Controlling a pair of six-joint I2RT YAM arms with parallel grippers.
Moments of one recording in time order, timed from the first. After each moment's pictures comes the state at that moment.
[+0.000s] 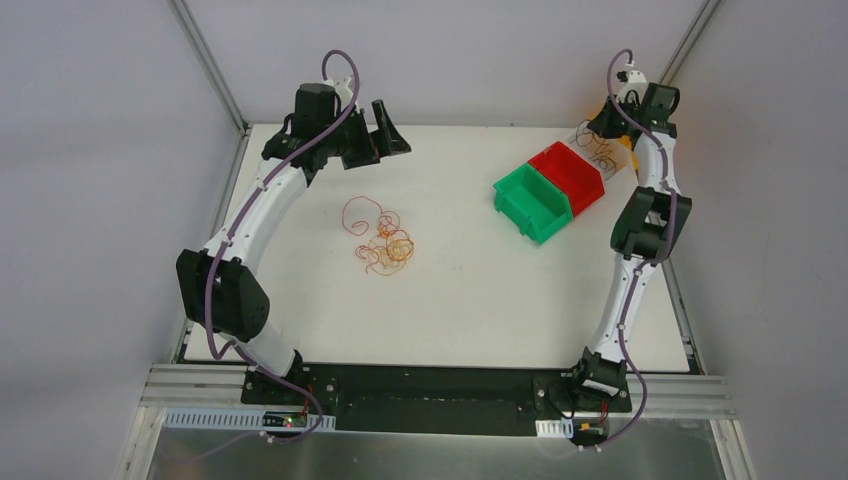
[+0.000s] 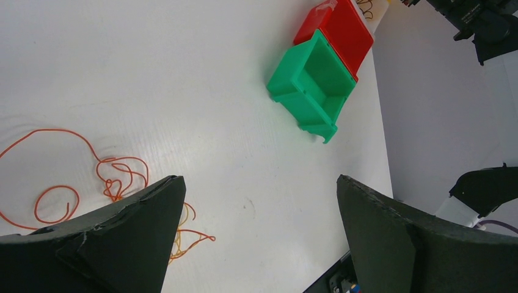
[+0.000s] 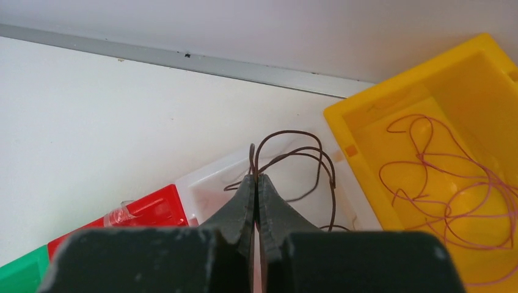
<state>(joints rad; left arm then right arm) -0.27 1.62 1.59 -0.48 0.41 -0.55 -0.27 2.51 2.38 -0.46 -0.59 -0.14</state>
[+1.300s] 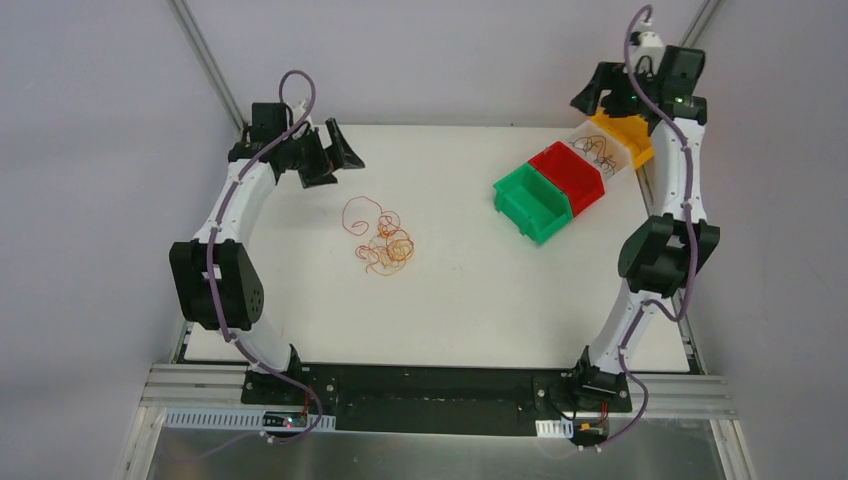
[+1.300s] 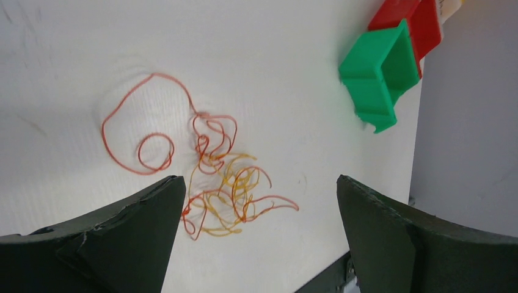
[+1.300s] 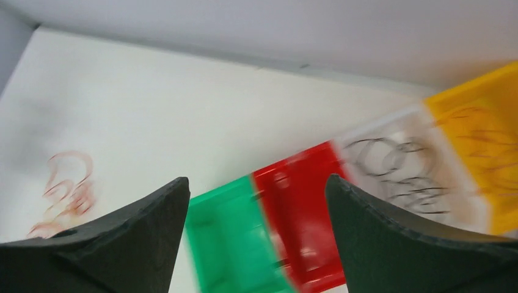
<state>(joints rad) -0.02 1.66 1.51 -0.57 0.55 -0.44 -0.22 2.07 2.22 -0.63 -0.59 -0.04</state>
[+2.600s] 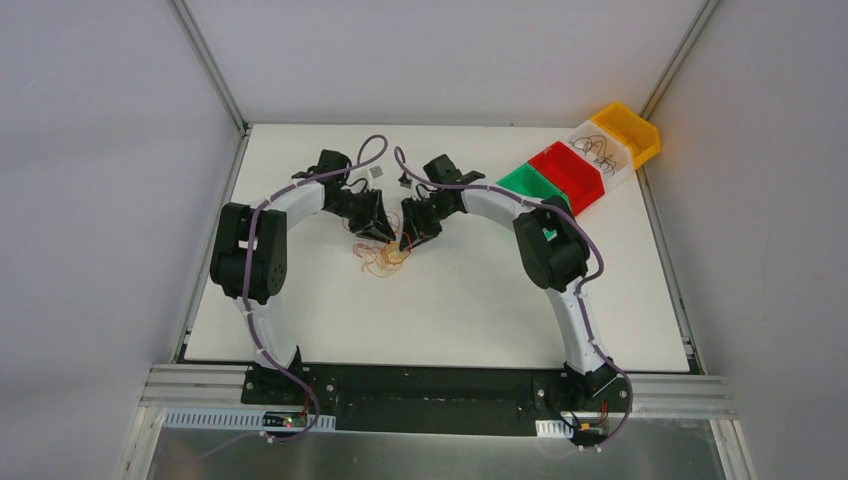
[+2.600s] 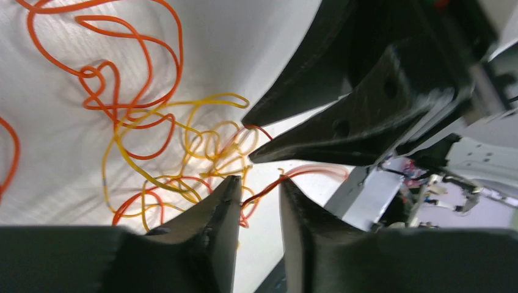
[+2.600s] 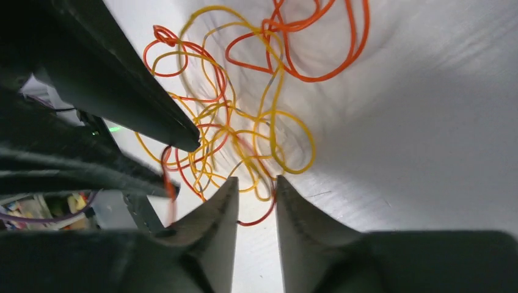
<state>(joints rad) -0.19 1.88 1.26 -0.53 0.80 -0.23 0.64 2.27 1.74 -0.56 -0.71 0.22</state>
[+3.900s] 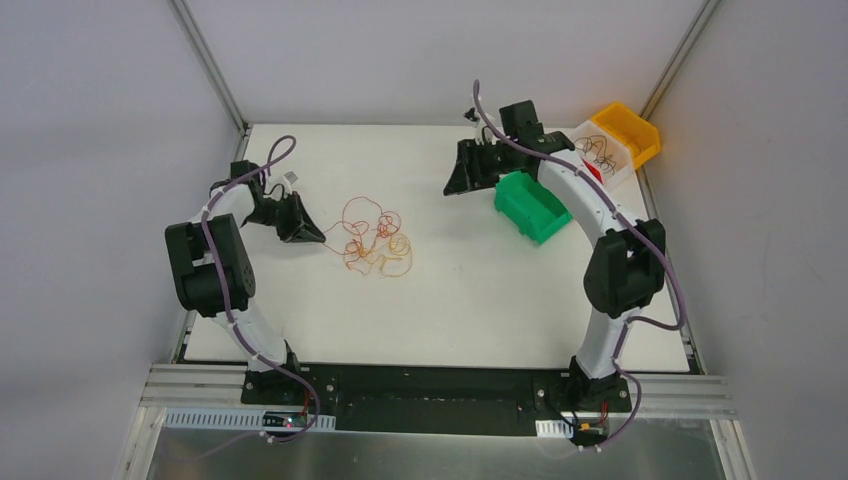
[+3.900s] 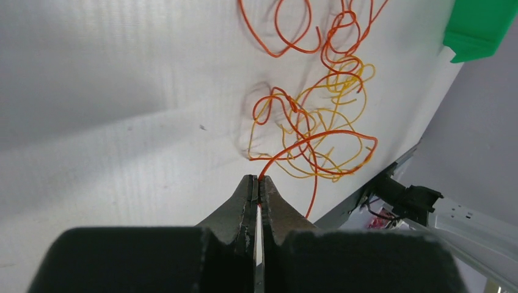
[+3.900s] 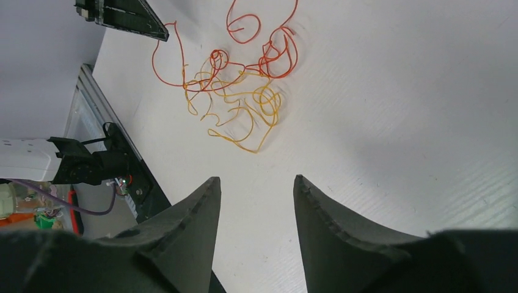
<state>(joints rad) 0.27 1.78 1.19 -0.75 0.71 -0.09 0.38 1.86 1.71 -0.70 -0.69 0.15</state>
